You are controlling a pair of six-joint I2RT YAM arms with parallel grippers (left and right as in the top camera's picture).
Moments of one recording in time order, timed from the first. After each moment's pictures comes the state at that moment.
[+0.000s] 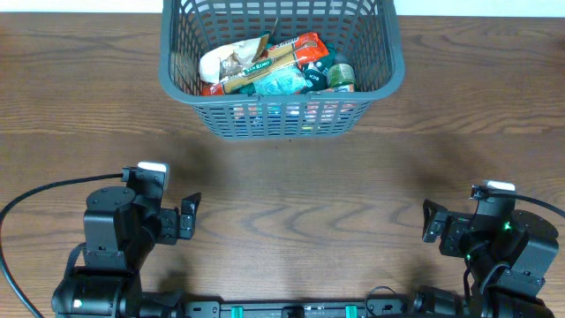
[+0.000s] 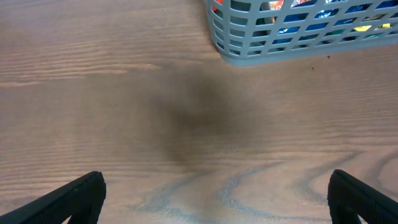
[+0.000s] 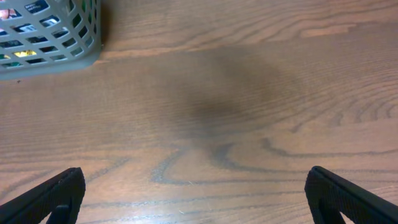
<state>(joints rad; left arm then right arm) -0.09 0.61 0.78 -0.92 0.02 0.06 -0.29 0.50 0.80 -1.05 -0.11 -0.08</state>
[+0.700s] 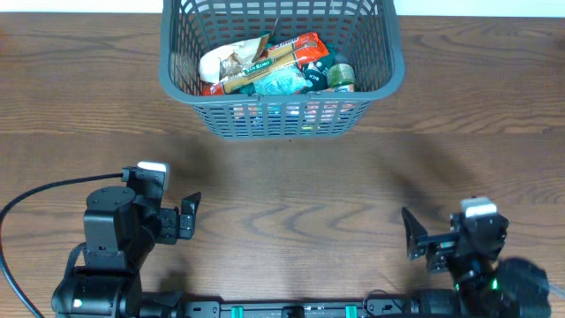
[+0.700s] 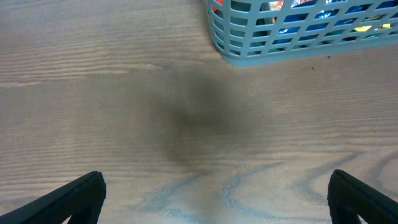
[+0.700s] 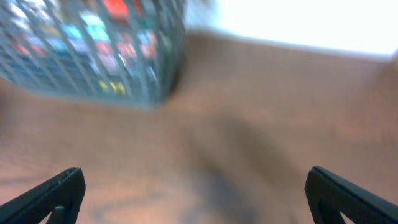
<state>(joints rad) -0.09 0.61 0.78 -0.92 0.02 0.06 0.02 0.21 0.73 -0.90 -0.09 -0.10</state>
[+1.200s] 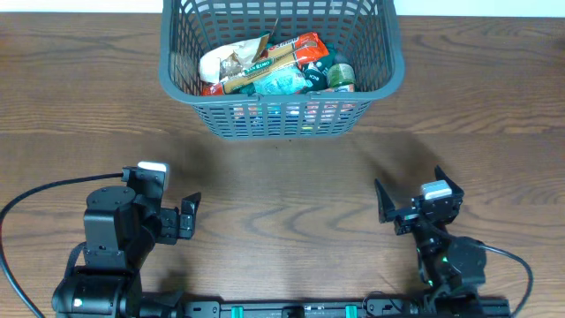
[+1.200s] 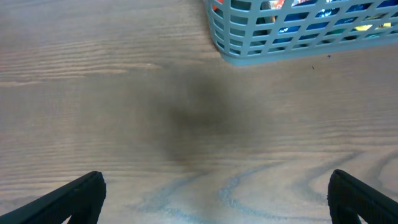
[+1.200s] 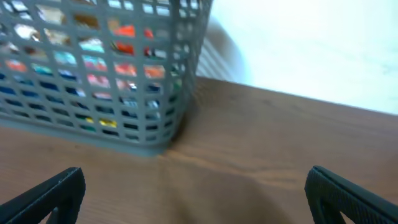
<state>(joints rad) -0.09 0.61 0.77 -0.92 0.02 0.06 0.12 0.15 0.10 -0.10 -0.06 -0.10</state>
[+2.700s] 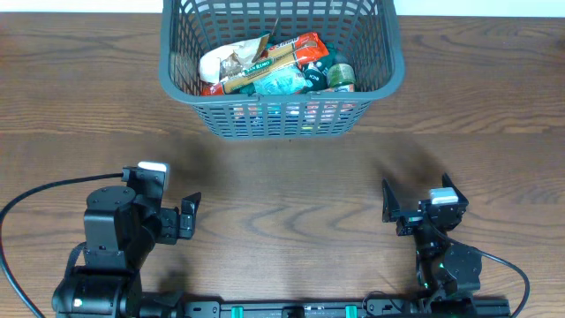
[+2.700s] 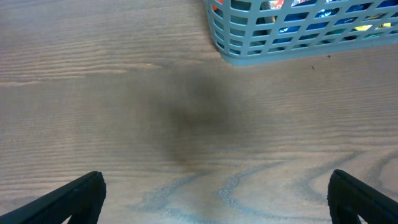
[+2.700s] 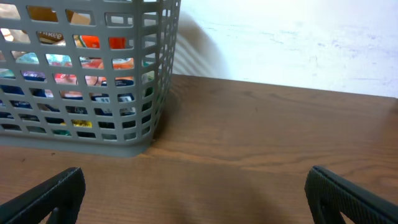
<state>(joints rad) -0.09 0.61 0.77 -0.92 0.02 0.06 0.10 0.01 0.04 -0.13 0.02 -0.05</state>
